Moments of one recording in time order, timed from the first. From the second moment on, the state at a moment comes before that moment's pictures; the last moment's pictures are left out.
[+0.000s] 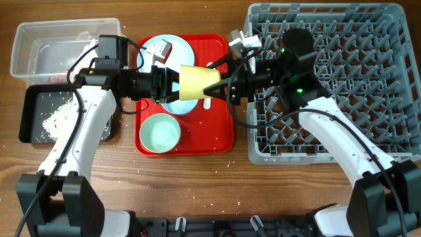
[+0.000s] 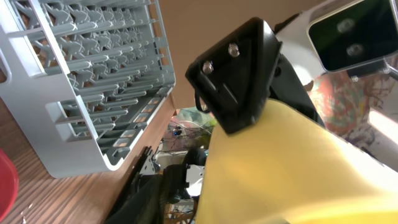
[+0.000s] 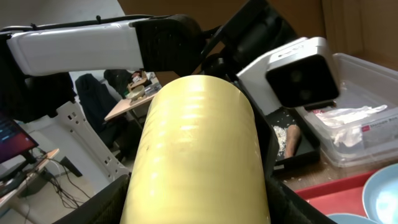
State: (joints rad) left arm -0.07 1.60 1.24 -0.78 1.44 -0.24; right arm 0.33 1.58 1.08 0.40 -1.35 0.34
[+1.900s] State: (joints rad) left arm -0.07 1.60 1.24 -0.78 0.61 -0.24; right arm 0.12 1.55 1.64 -1.27 -0.17 0.31
